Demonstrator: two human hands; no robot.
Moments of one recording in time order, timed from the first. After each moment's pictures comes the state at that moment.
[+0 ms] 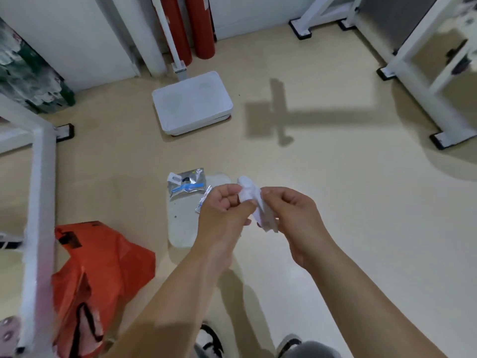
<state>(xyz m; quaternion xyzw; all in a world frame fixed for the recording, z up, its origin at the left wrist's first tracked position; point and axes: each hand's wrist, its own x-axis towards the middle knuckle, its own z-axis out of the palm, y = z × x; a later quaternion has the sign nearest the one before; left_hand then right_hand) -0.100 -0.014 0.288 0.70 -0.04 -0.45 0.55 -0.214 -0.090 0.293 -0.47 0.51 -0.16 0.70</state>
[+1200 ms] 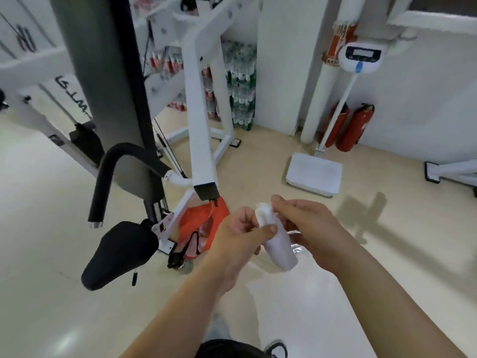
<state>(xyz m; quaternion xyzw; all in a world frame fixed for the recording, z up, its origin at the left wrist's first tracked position) -0.149 0.228 0.723 0.66 0.03 -0.26 0.70 -0.169 0.061 0.754 -0.65 0.24 0.14 0.70</state>
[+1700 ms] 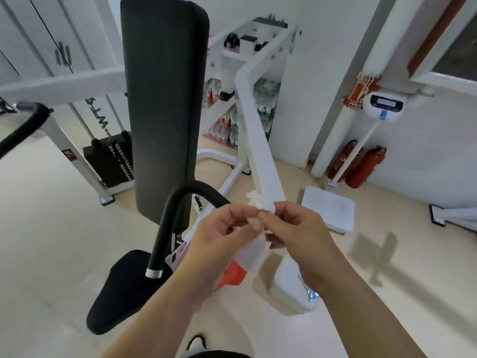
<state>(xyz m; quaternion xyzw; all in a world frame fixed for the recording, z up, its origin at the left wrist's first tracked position) -0.027 0.416 0.770 0.64 -0.05 -0.18 0.75 -0.054 0.248 0.790 -0.72 0.15 0.03 0.68</state>
